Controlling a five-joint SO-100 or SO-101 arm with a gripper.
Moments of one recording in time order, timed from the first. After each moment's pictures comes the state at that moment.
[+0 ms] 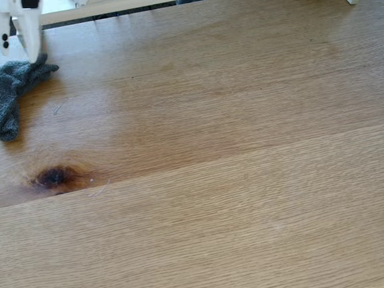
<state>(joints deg) 47.2 119.2 146.0 43.6 1.1</state>
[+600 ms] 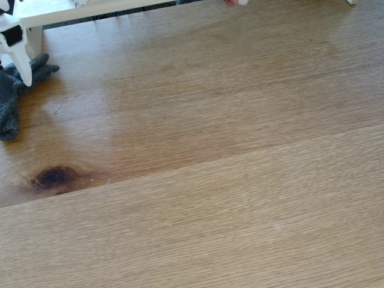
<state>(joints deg) 61.0 79.7 135.9 28.1 -18.4</state>
